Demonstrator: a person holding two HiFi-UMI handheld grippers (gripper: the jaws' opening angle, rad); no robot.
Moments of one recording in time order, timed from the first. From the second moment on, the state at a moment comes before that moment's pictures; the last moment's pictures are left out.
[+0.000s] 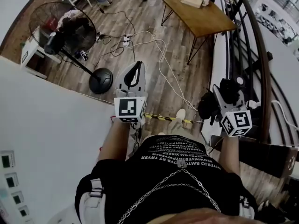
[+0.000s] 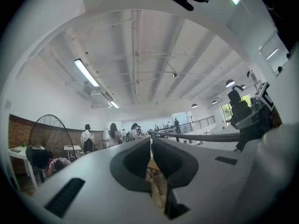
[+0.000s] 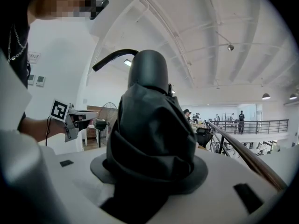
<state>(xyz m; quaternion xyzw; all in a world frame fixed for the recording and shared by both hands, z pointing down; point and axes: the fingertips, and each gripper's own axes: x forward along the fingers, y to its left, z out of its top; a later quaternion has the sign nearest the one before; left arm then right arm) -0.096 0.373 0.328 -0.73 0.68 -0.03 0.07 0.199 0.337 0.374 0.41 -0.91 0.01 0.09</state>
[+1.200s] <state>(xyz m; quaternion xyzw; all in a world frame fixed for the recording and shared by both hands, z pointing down) -0.054 0.148 0.329 -0.71 0.70 -0.06 0.06 0.221 0.080 0.372 0.34 -0.94 0.02 0.08</state>
